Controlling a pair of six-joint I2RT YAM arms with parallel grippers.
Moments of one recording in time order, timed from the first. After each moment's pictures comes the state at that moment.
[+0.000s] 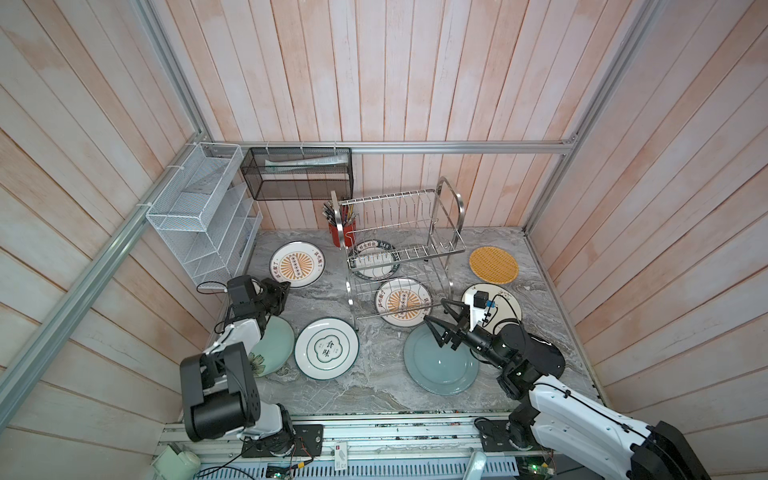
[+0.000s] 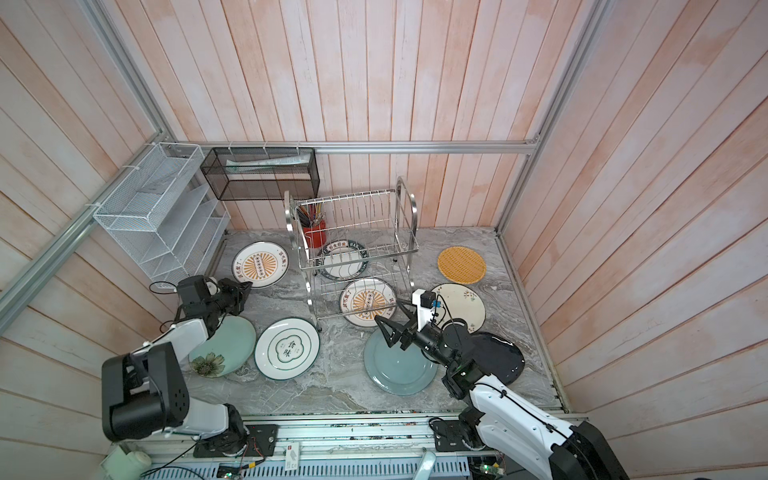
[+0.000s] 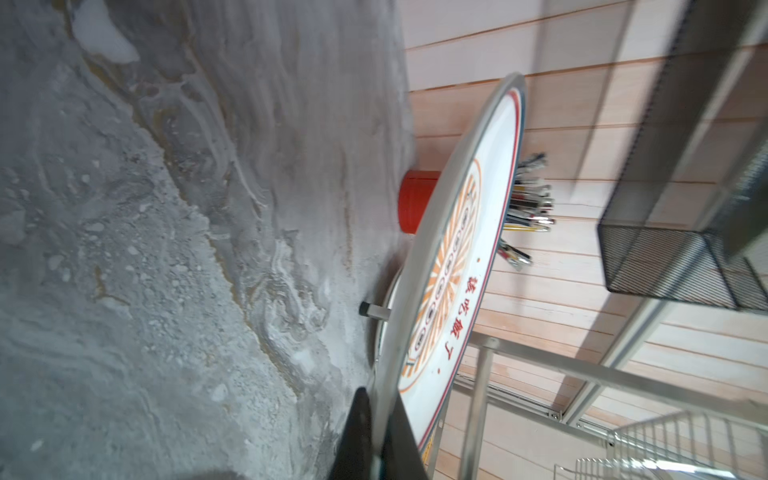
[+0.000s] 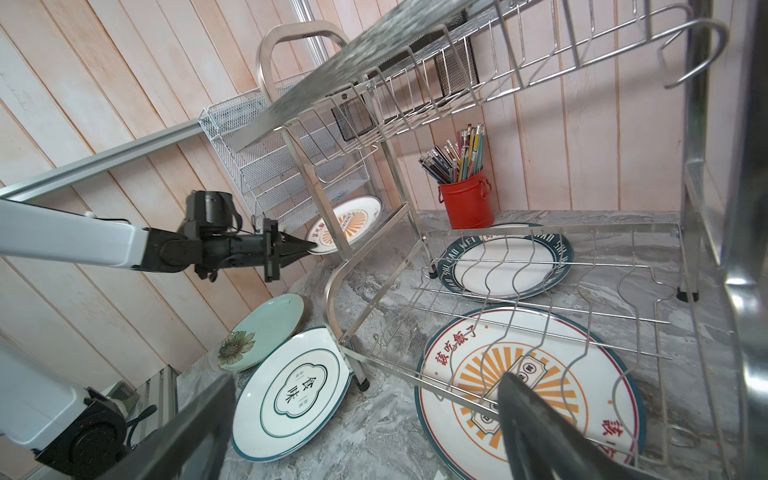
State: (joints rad) left arm 0.32 1.34 0.67 0.17 0.57 -1.14; right arm 0.61 0.87 0.25 0.68 -0.30 0.42
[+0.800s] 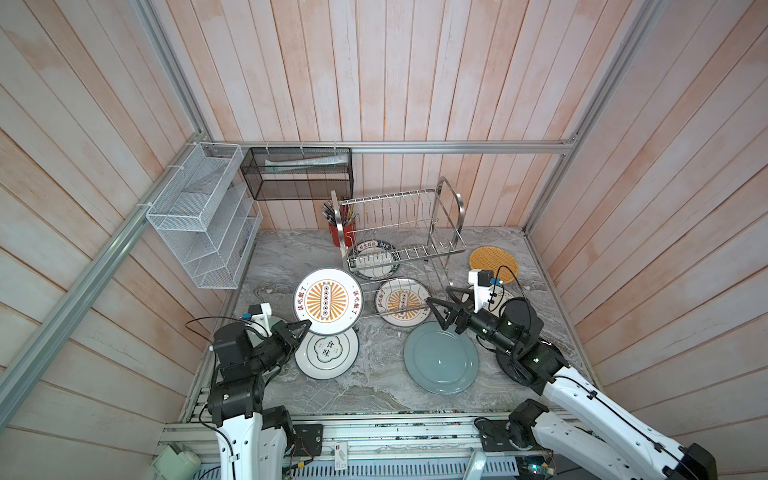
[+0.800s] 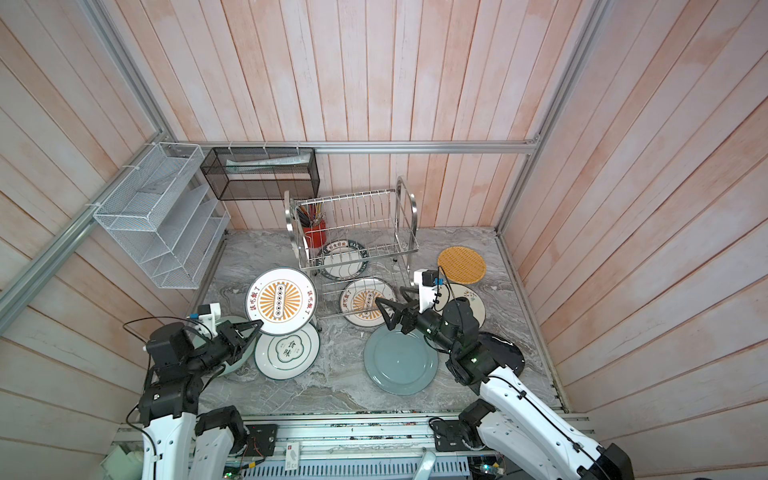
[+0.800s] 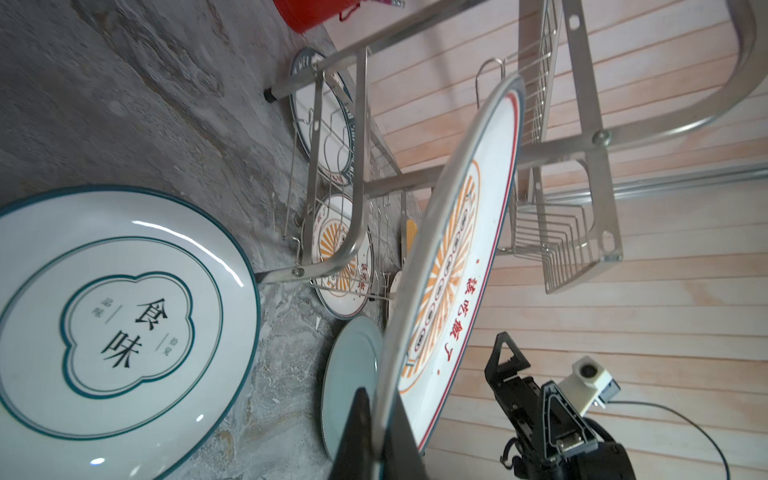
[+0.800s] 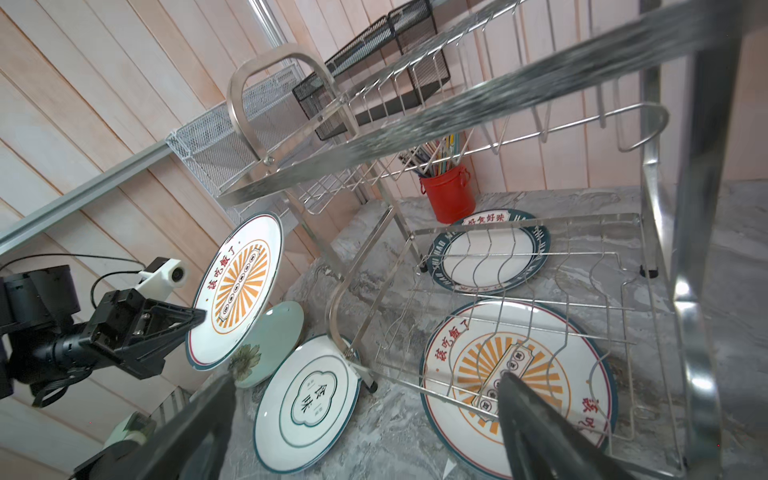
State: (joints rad) left arm 0.24 0.47 0.56 -0.60 0.87 -0.85; right arm 0.61 0.82 0.58 0.14 -0.28 0.48
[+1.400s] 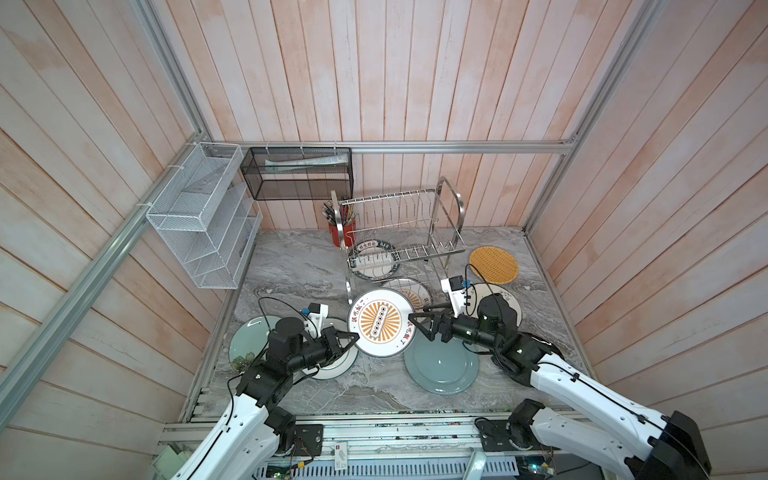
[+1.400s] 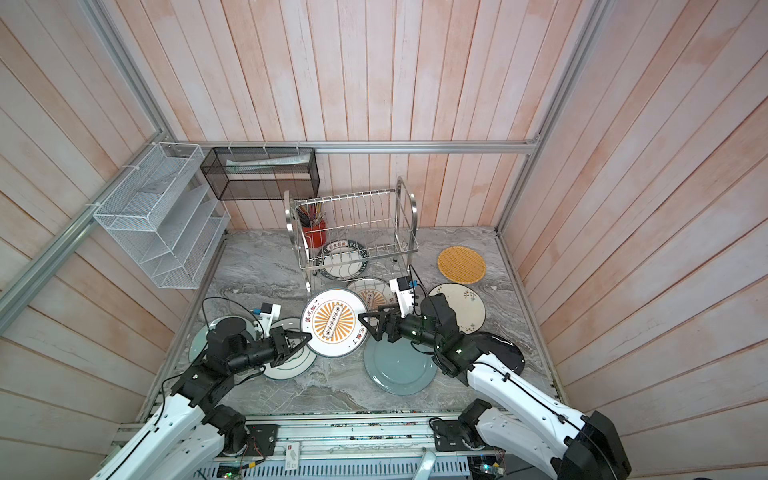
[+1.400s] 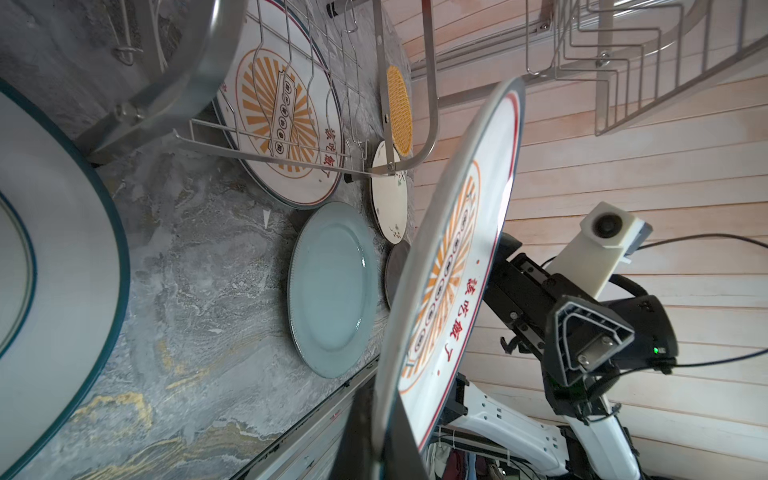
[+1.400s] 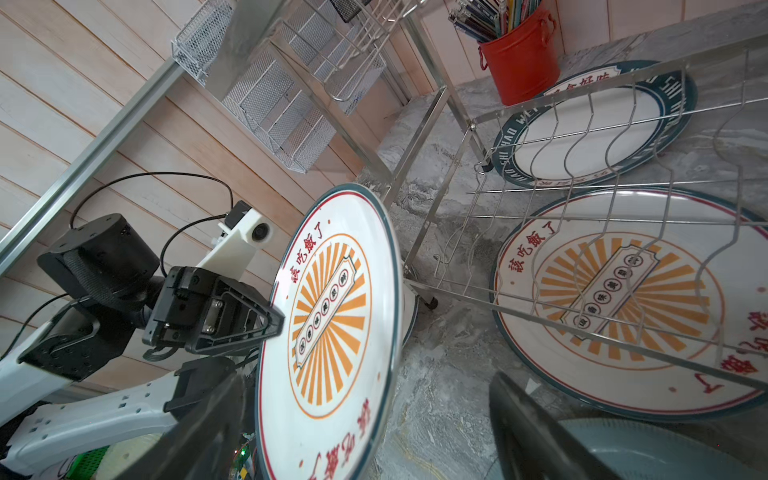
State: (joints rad) left arm -0.44 0.67 0.45 -0.20 0.57 -1.07; right arm 0.70 0.95 0.60 0.10 -0.38 0.63
